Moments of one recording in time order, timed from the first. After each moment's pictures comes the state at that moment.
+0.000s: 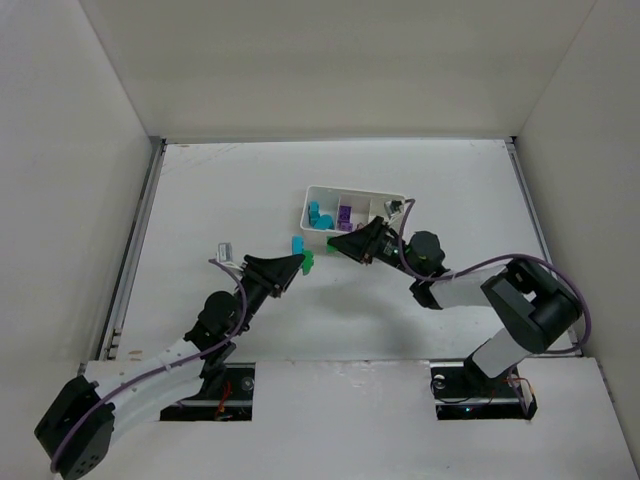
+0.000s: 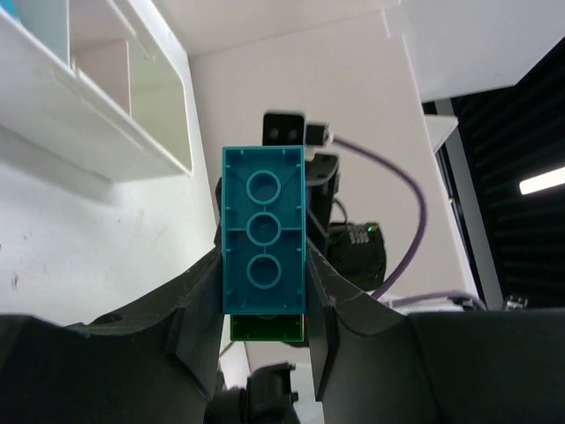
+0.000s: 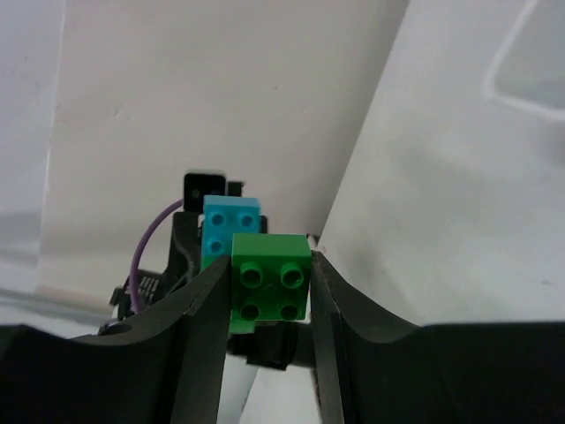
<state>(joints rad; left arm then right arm) -0.78 0.68 0.05 0.75 -0.18 -1.35 0.66 1.59 0.52 1.21 -0.42 1.29</state>
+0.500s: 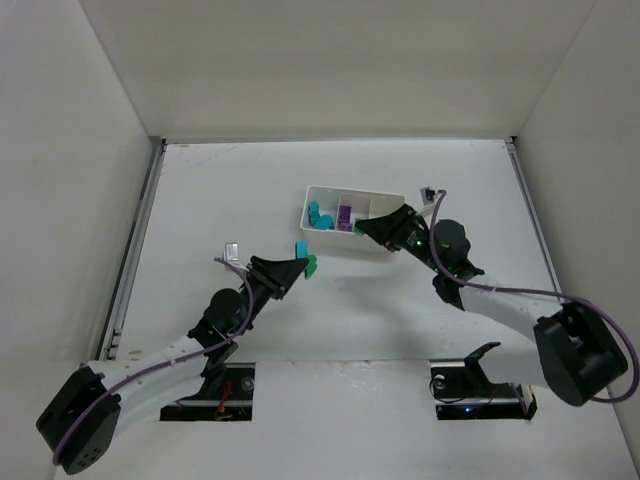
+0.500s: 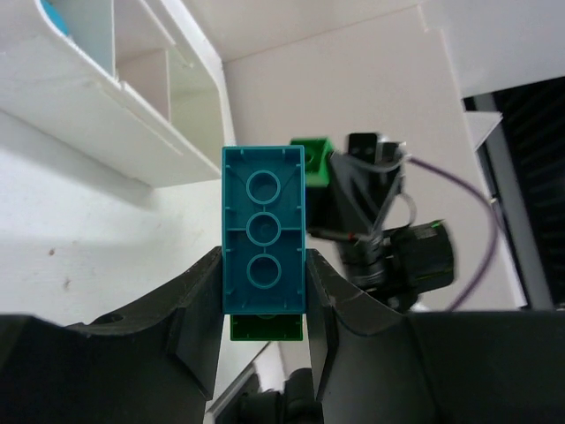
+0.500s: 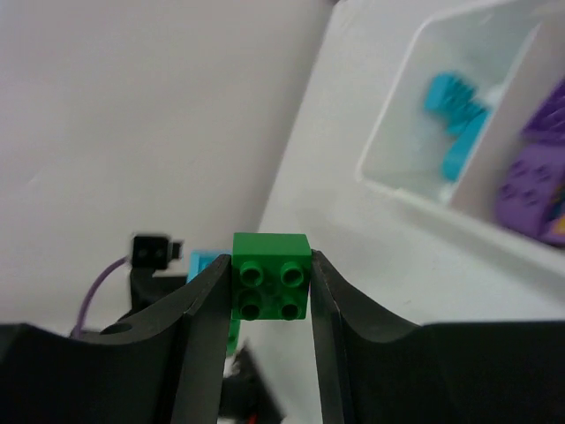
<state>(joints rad) -0.75 0.73 0.05 0.75 -0.18 -1.29 0.51 1.30 0.49 0.83 -0.33 1.07</state>
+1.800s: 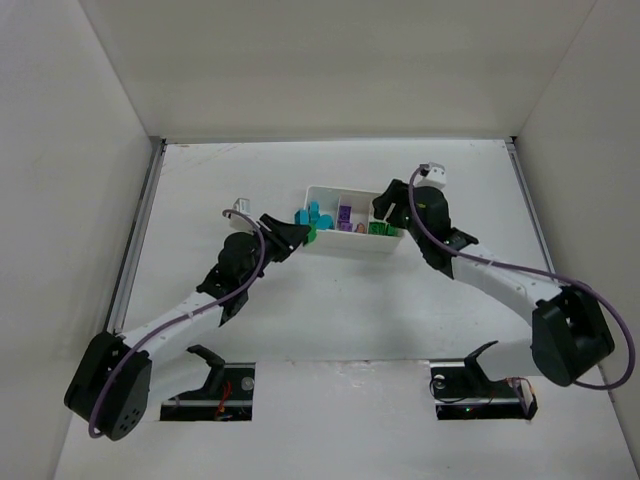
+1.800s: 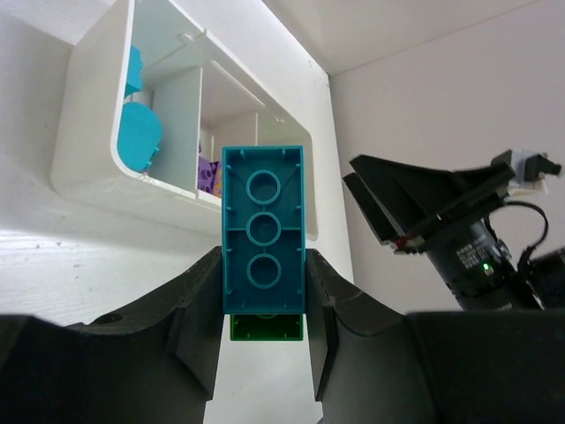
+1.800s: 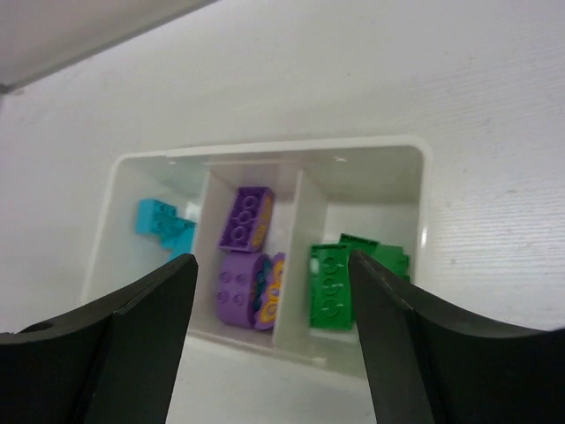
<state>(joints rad) -0.54 1.05 0.43 0.46 -0.02 -1.06 0.51 1.39 0.86 0.16 0.29 0.58</state>
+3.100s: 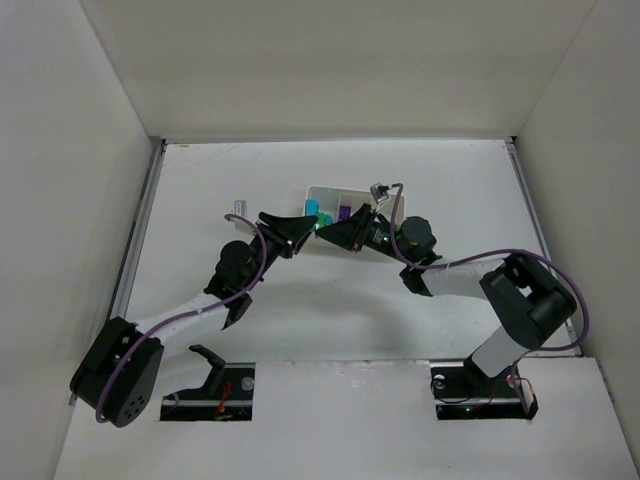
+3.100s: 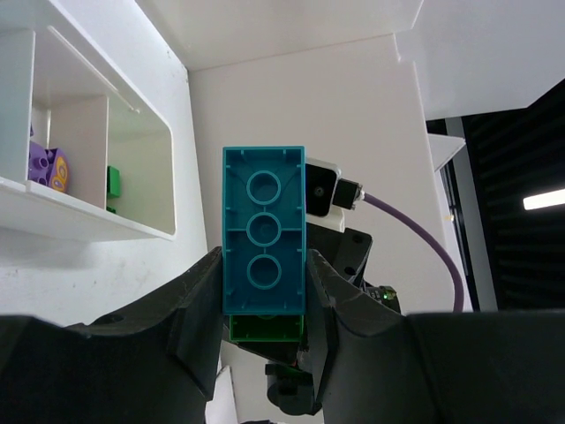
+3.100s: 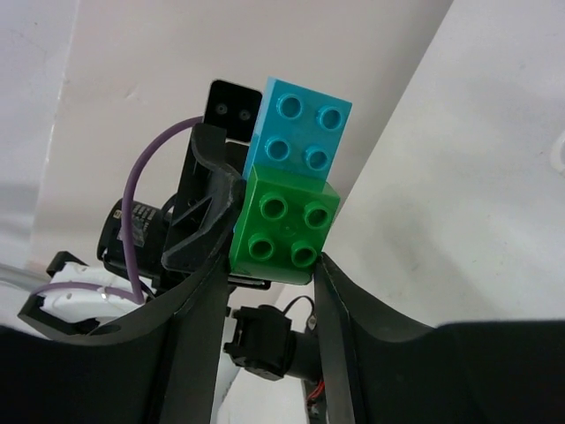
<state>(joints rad) -0.56 1.14 0.36 0.85 0.06 -1.41 0.65 1.61 0.66 1.13 -0.47 1.21</state>
